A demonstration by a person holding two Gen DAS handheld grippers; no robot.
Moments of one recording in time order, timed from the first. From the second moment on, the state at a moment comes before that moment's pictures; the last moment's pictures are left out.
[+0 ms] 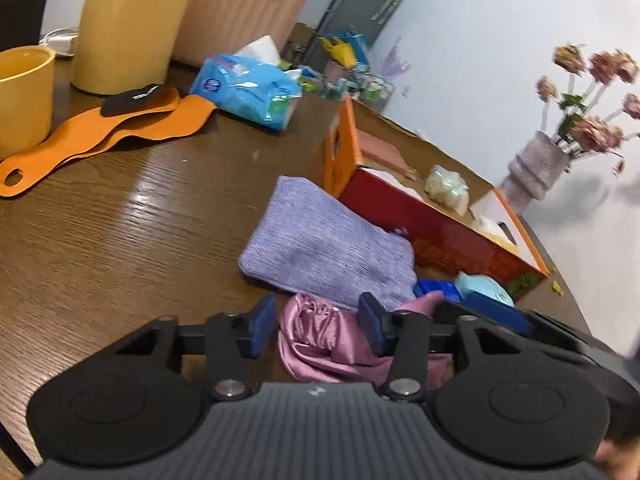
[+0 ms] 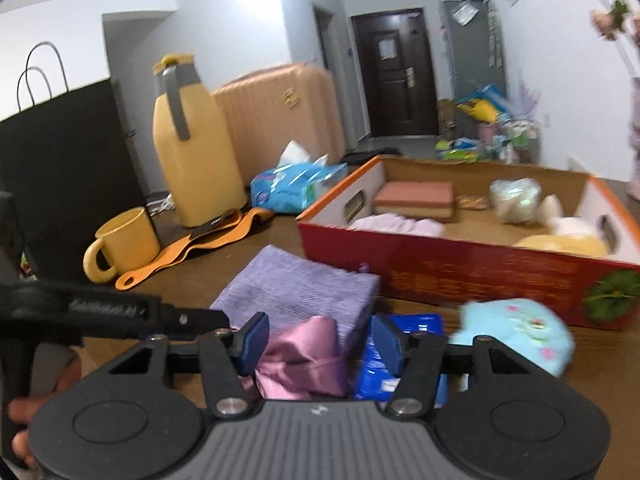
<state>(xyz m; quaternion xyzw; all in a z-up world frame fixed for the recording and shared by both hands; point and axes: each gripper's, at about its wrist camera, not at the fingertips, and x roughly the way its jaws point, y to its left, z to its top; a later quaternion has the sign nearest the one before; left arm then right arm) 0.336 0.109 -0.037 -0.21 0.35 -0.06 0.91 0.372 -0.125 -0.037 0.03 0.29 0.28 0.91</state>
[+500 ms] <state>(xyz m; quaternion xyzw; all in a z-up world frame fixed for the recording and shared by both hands) 0.230 0.061 -0.023 -0.16 0.31 -0.15 0.92 0.246 -0.167 -0.053 -0.01 0.24 0.29 0.93</state>
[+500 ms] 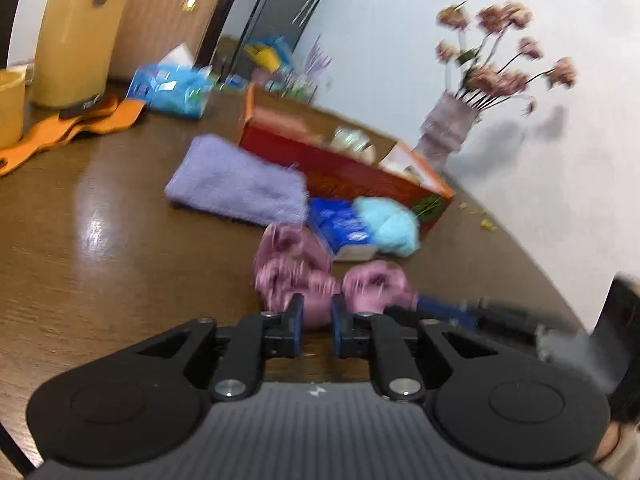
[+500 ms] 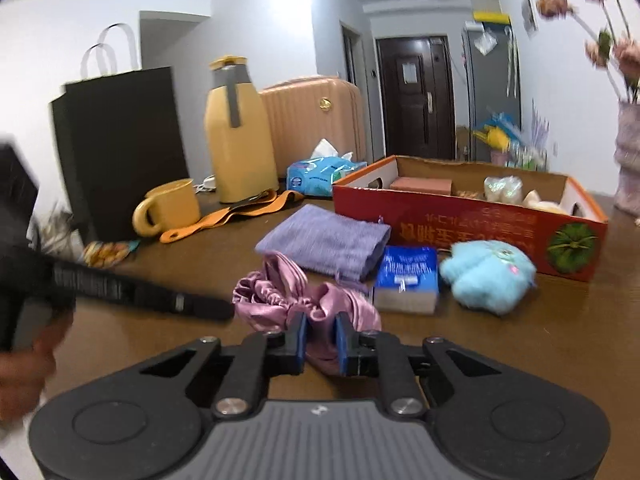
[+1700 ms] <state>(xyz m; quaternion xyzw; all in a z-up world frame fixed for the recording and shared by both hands) 0.235 0.052 -0.052 -0.16 0.36 -0.15 0.90 0.253 -0.185 -0.072 0.12 0.31 0.24 0.91</state>
